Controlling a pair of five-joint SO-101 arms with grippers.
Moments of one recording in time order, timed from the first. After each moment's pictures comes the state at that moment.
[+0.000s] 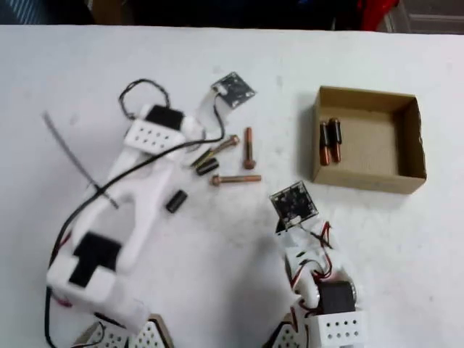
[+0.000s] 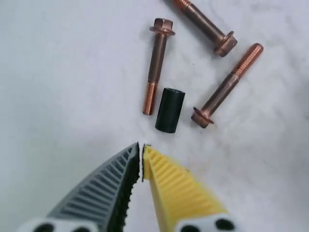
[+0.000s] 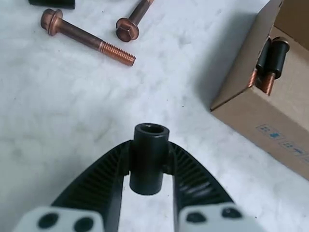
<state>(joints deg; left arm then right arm) 12.9 8.7 3.9 69.0 -26.7 -9.5 -101.2 93.5 57.6 24.9</state>
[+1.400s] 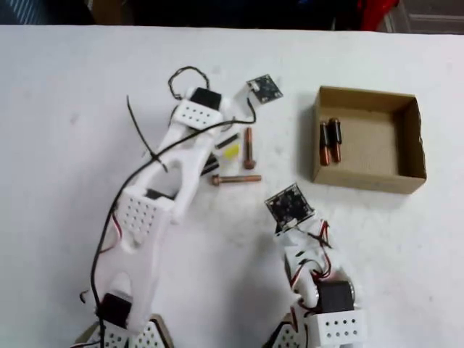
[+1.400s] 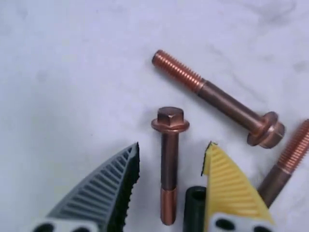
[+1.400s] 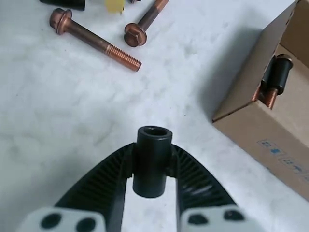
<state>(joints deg) 15.3 55.7 -48.3 76.8 -35.6 -9.5 -101.3 95.9 54.9 29.6</state>
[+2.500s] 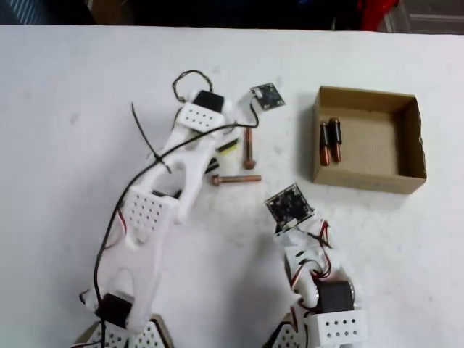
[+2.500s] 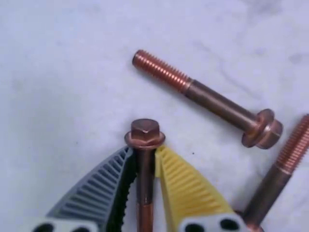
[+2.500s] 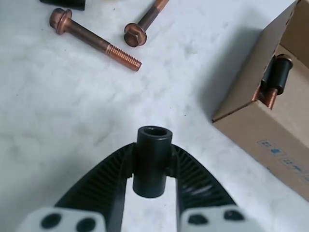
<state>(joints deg) 15.3 61.2 -55.4 81.8 -37.6 -9.5 -101.3 96.4 54.9 29.6</state>
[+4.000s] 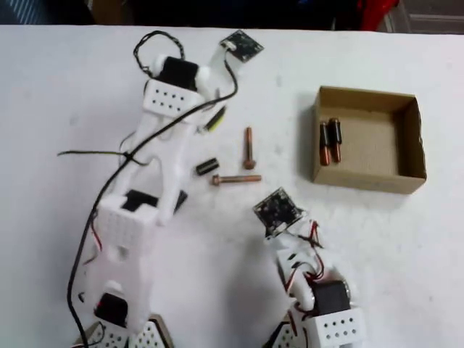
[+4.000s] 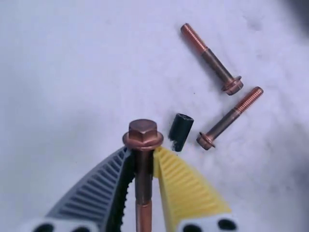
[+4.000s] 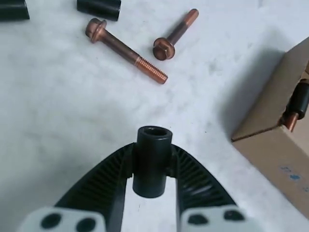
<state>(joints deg) 12.9 38.1 -55.8 101.9 -19.7 -15.8 -101.3 96.4 53.9 29.6</state>
